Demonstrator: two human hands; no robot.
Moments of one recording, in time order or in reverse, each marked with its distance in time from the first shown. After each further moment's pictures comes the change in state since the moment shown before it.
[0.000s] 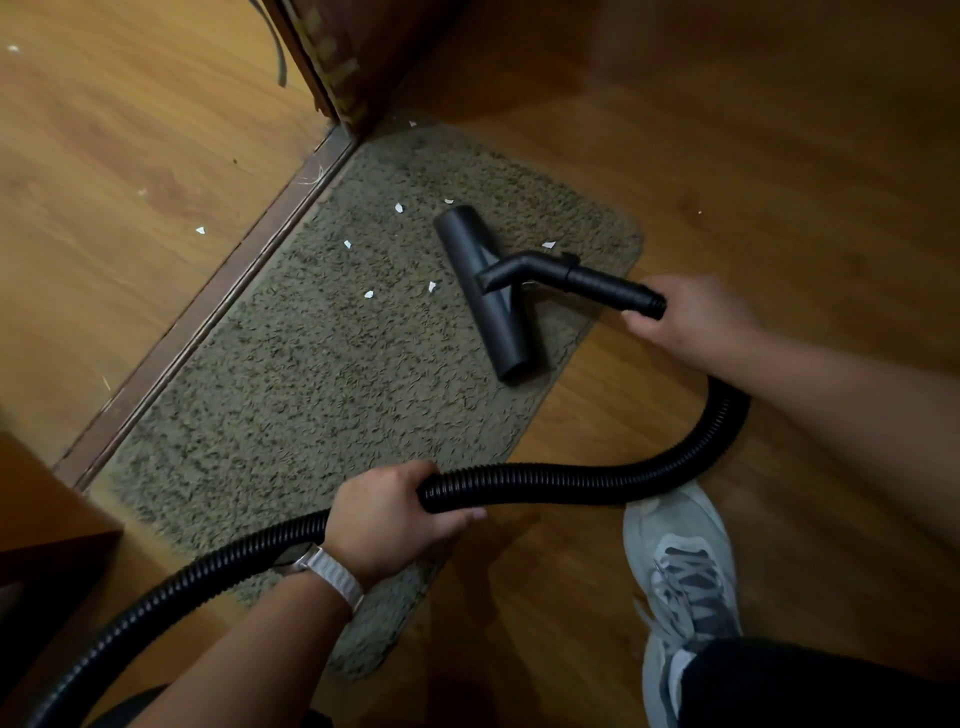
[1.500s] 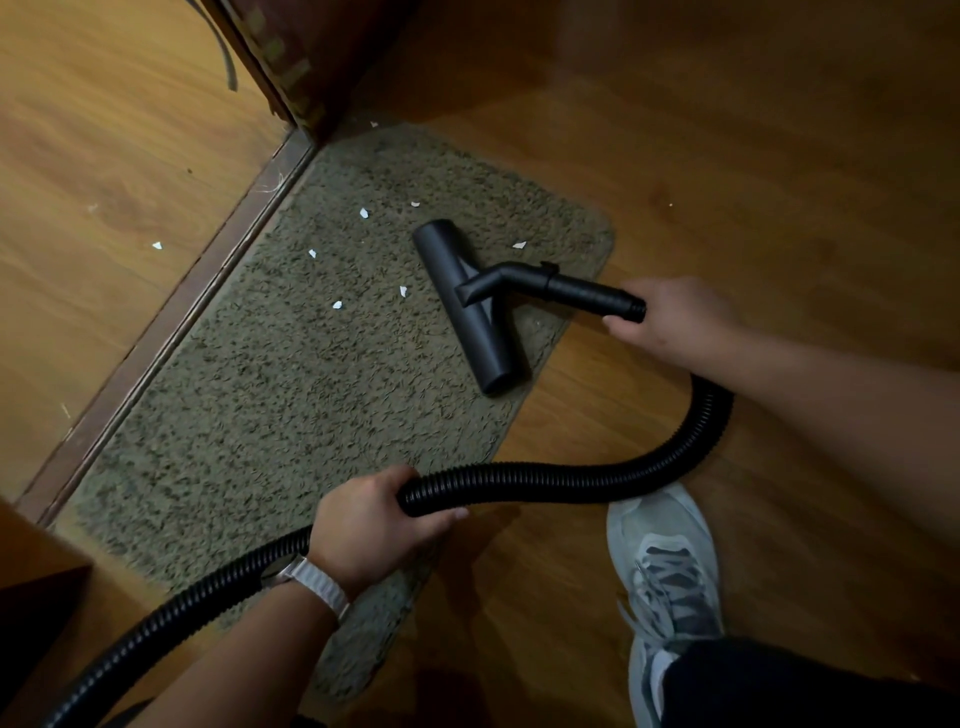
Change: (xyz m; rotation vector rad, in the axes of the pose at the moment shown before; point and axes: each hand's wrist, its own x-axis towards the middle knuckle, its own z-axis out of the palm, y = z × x) left_hand 0.014 0.003 0.005 -0.083 -0.026 -0.042; right_hand 0.004 0.014 0.000 0.017 -0.066 0.040
